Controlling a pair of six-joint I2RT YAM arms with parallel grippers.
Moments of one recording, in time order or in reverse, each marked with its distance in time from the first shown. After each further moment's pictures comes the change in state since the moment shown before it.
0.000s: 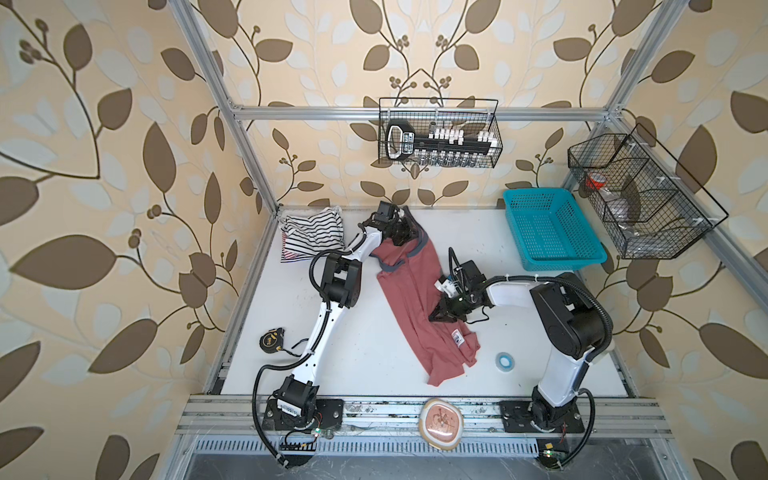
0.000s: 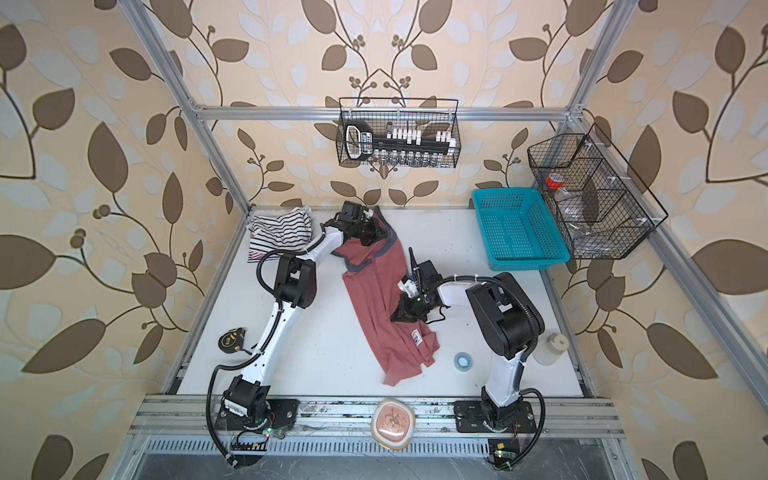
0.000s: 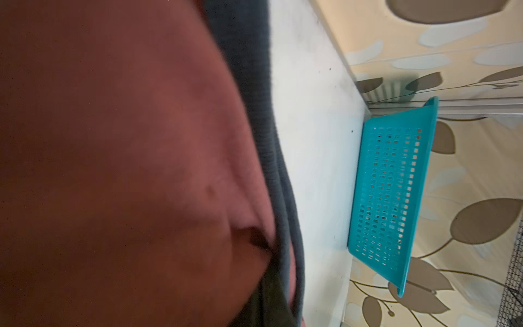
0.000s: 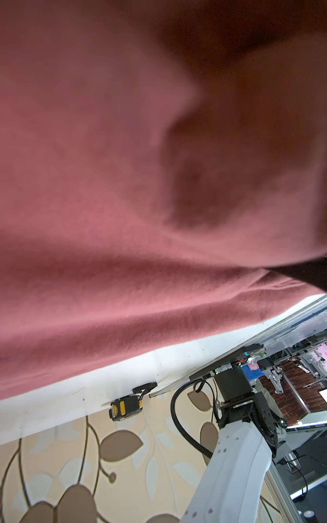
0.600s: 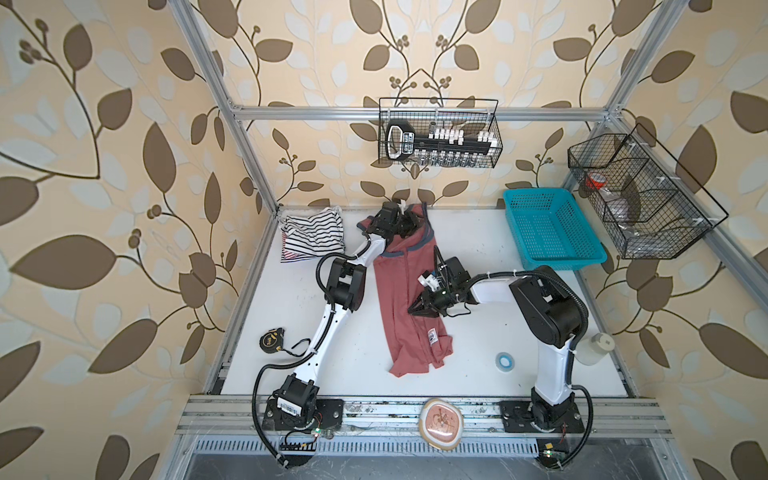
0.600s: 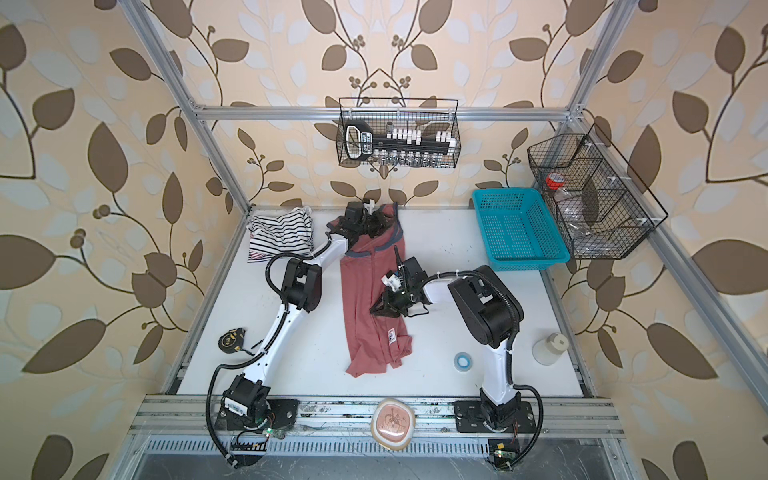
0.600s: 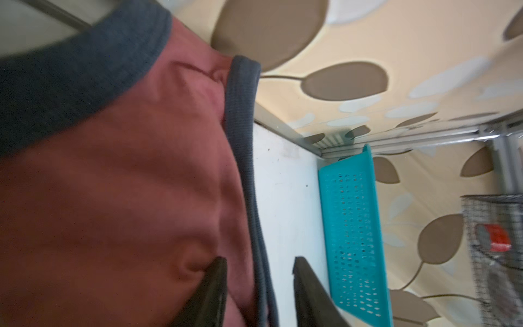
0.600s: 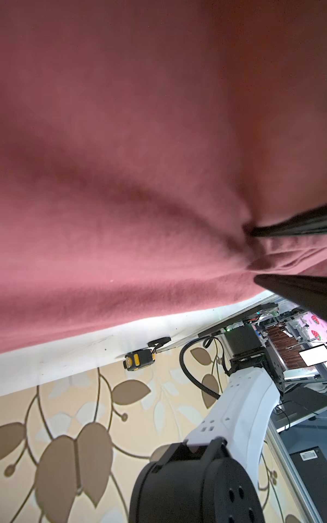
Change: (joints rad) left arm -0.010 0.093 0.064 0.370 -0.101 -0.122; right arm 0.072 0.126 0.116 0.195 -0.089 0.211
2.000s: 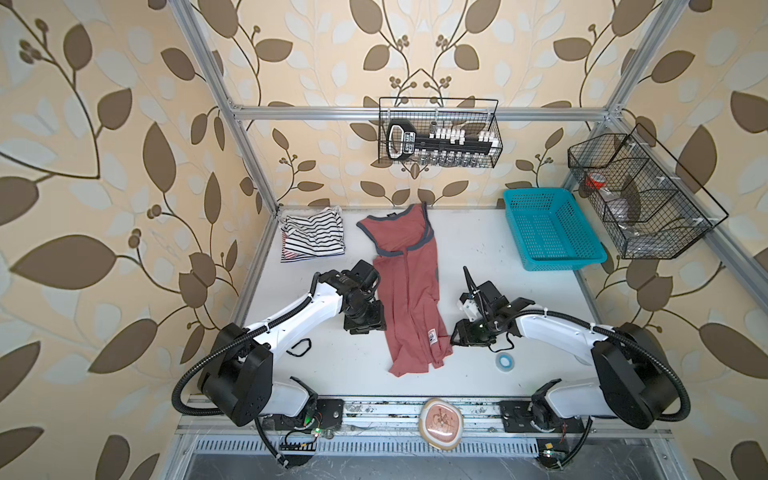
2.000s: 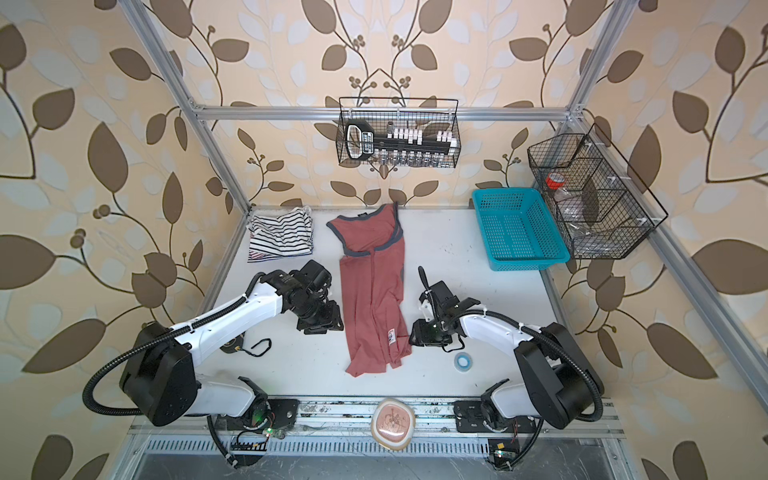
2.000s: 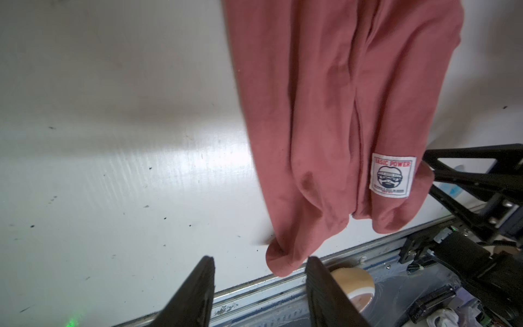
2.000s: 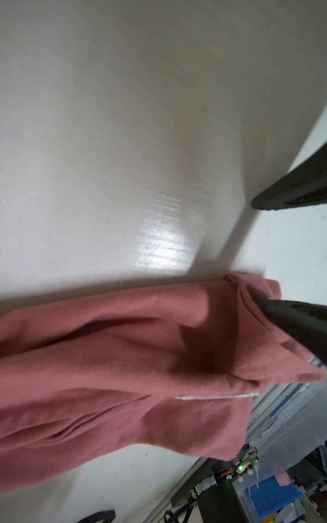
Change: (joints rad) left arm -0.206 -1.569 -1.659 -0.941 -0.287 0.385; right arm -0.014 -0.581 -0.381 -0.445 0.424 -0.299
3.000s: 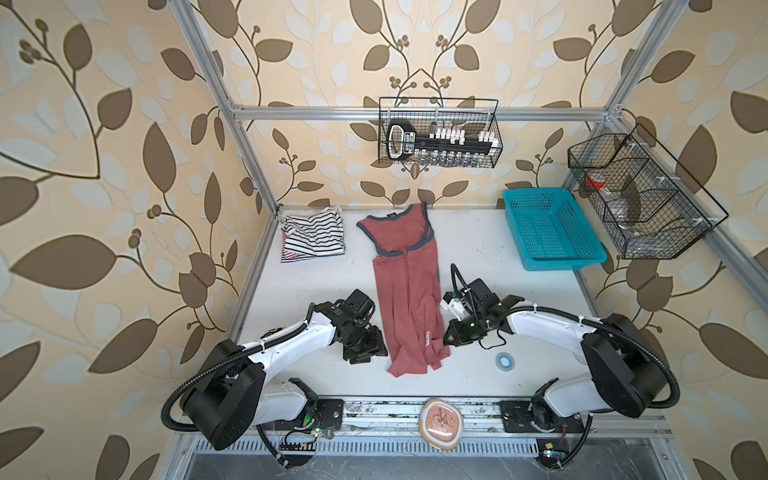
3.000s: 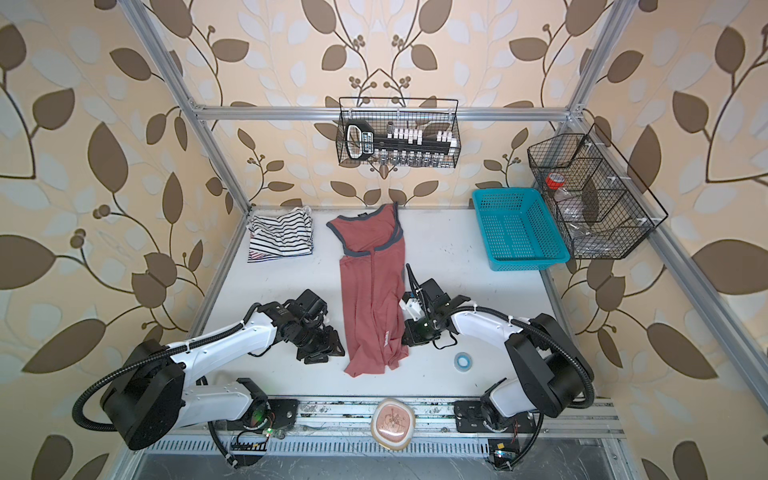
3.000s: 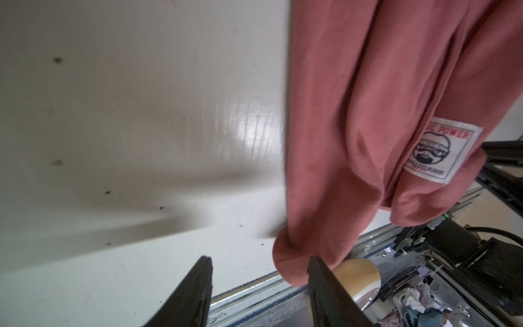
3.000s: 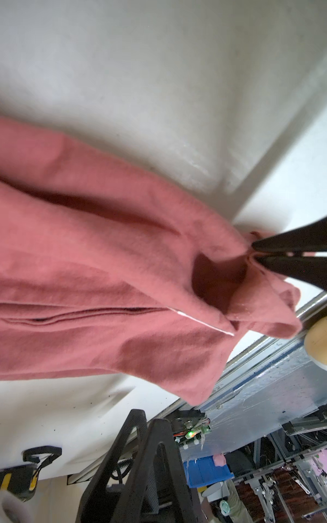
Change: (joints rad) left arm -0.059 -0.138 -0.326 0.249 0.124 -0.189; right arm 0.071 0.028 0.042 0.050 -0.113 -0.095
